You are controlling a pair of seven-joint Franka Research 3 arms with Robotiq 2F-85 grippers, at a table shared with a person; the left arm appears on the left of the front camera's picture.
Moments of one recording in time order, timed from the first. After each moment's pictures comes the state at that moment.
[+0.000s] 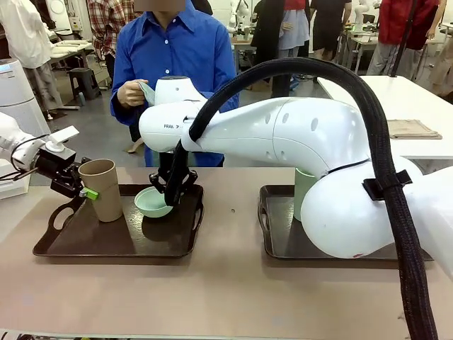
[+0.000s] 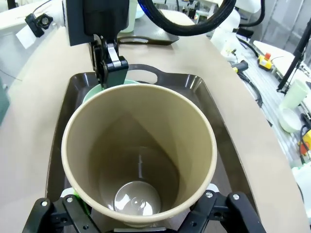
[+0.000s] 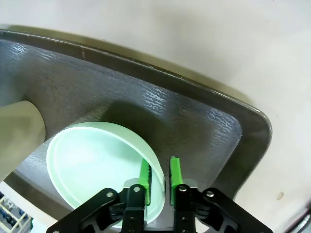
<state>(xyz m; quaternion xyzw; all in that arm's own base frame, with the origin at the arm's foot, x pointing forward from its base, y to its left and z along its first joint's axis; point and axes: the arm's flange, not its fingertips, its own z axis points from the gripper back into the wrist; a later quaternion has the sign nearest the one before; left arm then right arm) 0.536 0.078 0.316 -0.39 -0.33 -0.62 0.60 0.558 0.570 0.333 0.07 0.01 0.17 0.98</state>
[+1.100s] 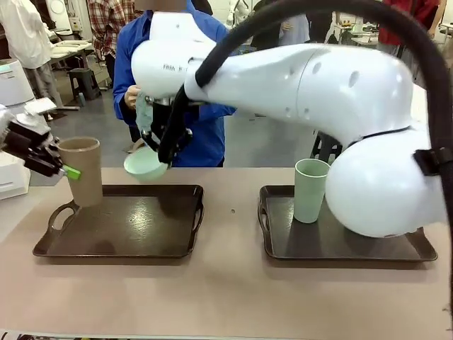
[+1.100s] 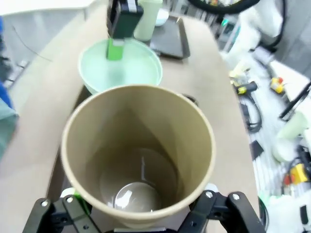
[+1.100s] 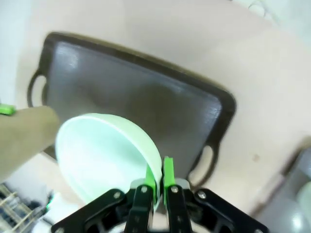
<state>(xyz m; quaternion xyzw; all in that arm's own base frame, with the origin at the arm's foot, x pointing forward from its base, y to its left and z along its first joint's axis) 0.479 0.088 0.421 -0.34 -0.33 -0.56 0.68 0.537 0.558 0.481 0.09 -0.04 0.18 0.98</state>
